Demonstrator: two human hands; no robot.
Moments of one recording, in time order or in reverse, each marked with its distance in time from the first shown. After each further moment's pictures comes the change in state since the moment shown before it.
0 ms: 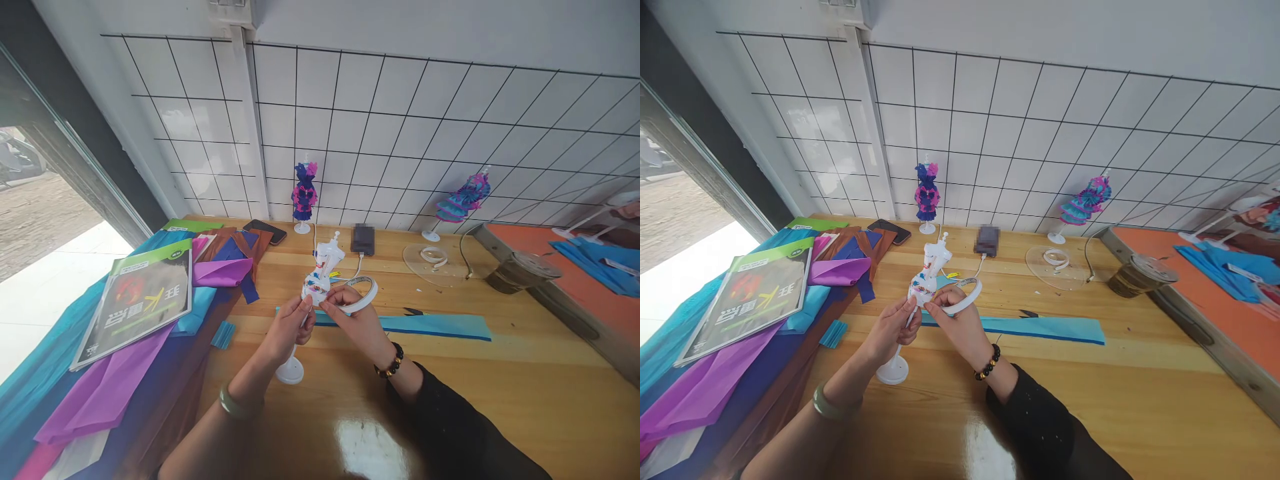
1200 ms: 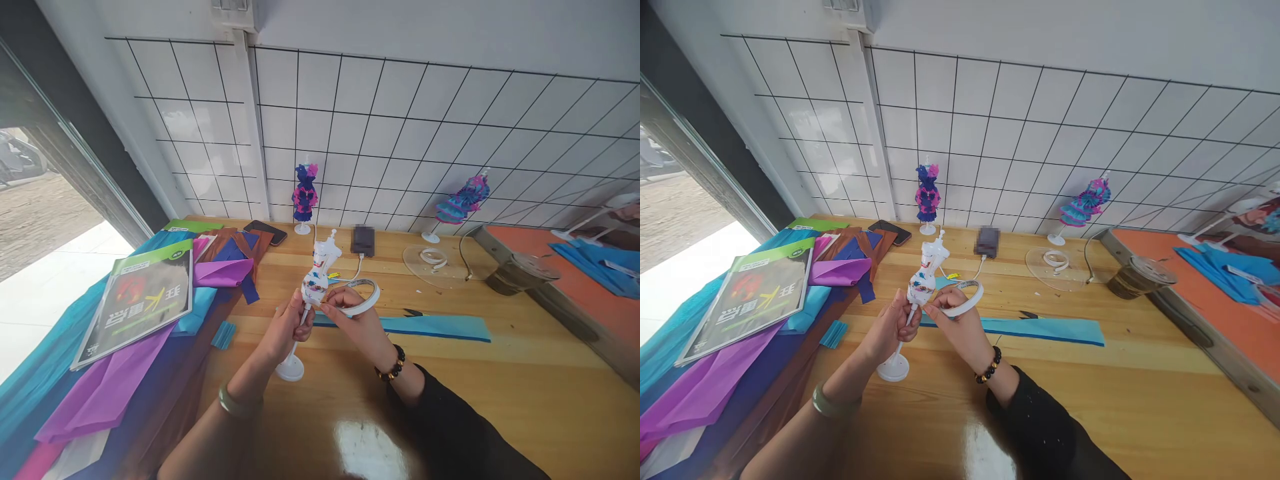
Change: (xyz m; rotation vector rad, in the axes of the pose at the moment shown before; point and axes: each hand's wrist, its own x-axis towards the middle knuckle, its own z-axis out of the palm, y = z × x) left_hand 0.003 0.000 -0.004 -0.137 -0.006 0.013; right_hand -0.001 -0.009 -0.002 -0.007 -0.020 -0.018
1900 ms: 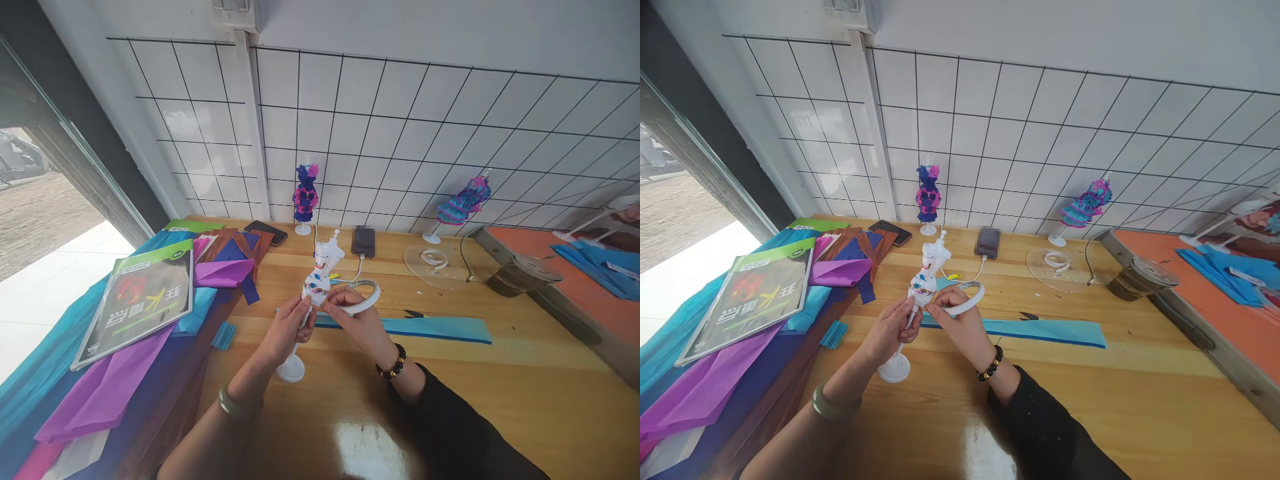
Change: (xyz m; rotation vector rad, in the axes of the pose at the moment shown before) left_hand -0.005 0.004 0.005 0.104 0.005 0.019; right_hand 0.003 0.004 -0.001 0.036 -0.019 0.028
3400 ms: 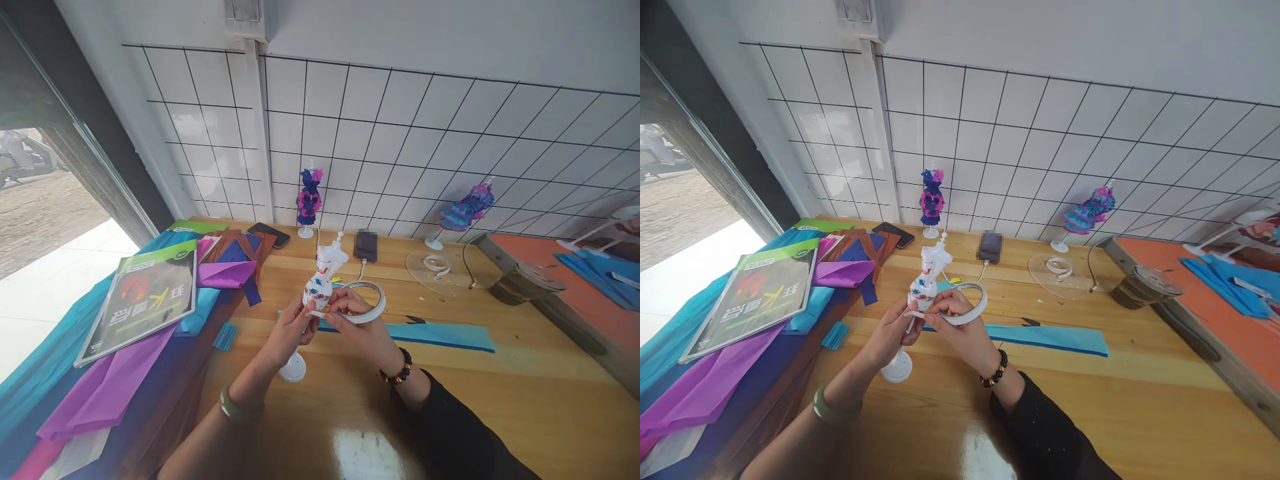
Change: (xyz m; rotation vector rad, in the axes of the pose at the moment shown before) left_hand 0.001 -0.001 -0.001 0.110 0.007 0.060; right_hand -0.001 -0.005 -0.007 0.026 -0.119 -0.102
